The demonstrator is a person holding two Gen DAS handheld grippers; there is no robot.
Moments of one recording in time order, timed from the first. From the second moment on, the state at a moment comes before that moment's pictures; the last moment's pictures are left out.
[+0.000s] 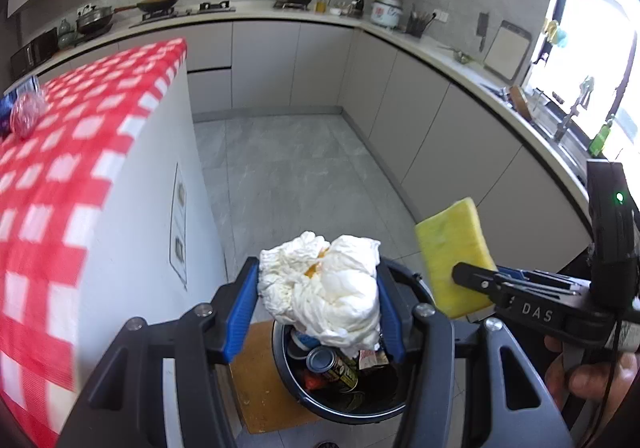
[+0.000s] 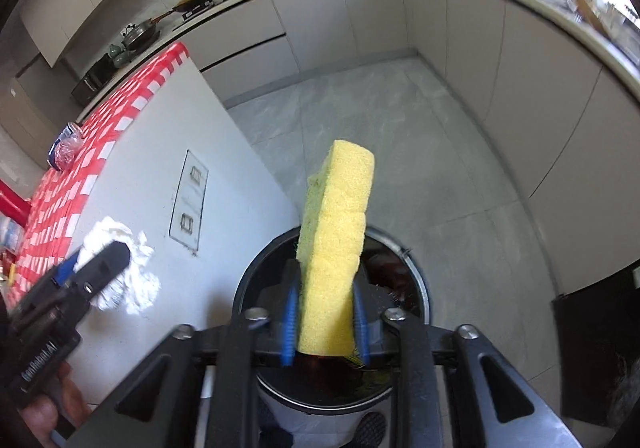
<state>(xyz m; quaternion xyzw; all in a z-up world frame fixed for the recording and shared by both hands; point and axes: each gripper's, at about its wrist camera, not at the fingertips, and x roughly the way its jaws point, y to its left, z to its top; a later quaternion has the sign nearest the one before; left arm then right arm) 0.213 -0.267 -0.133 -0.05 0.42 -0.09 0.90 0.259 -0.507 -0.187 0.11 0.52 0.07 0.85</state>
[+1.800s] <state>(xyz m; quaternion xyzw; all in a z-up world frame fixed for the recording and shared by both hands) 0.174 0.004 0.007 -0.04 0.32 0.10 0.94 0.303 -0.218 -0.017 0.06 0.40 0.25 0.88</state>
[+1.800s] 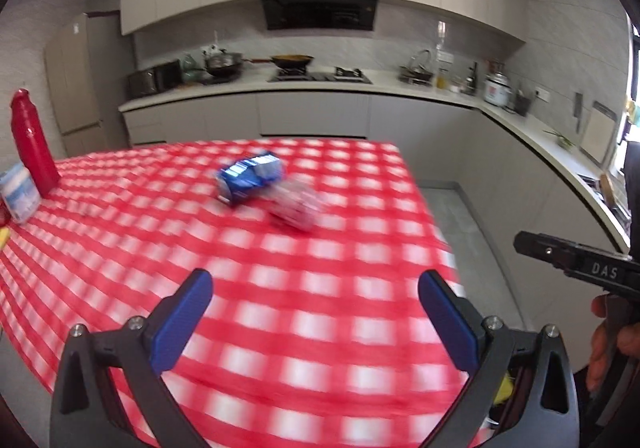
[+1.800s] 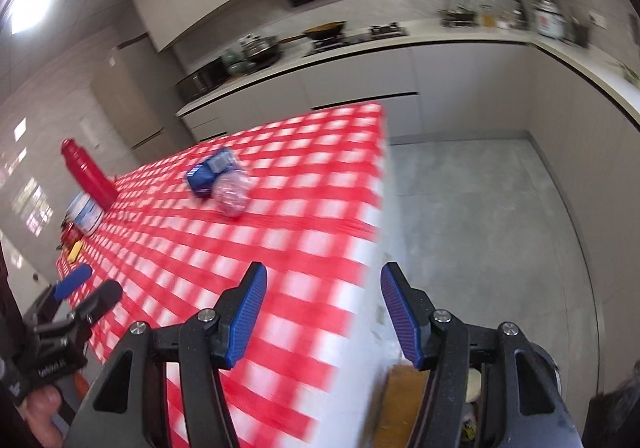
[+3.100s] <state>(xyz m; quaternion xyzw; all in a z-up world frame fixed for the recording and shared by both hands) 0.406 0.177 -0.071 0.01 0.41 -0.10 0.90 0.469 0.010 -0.105 0.00 0.48 0.16 0.87</state>
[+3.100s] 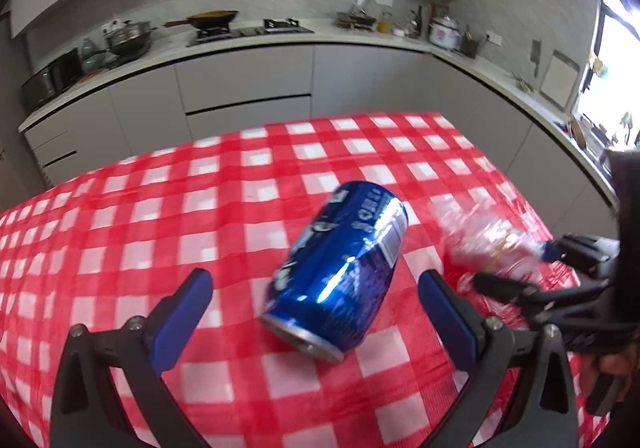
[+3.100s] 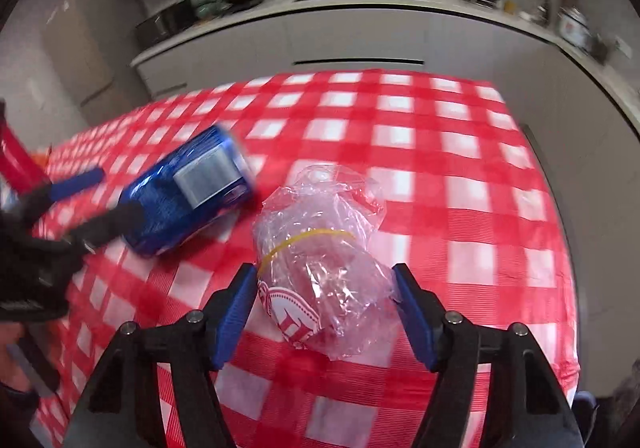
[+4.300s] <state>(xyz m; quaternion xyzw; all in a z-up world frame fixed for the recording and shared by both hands) 0.416 0.172 -0.105 0.05 0.46 -0.07 0.89 0.453 -0.016 -0.113 0.01 0.48 0.15 0.87</state>
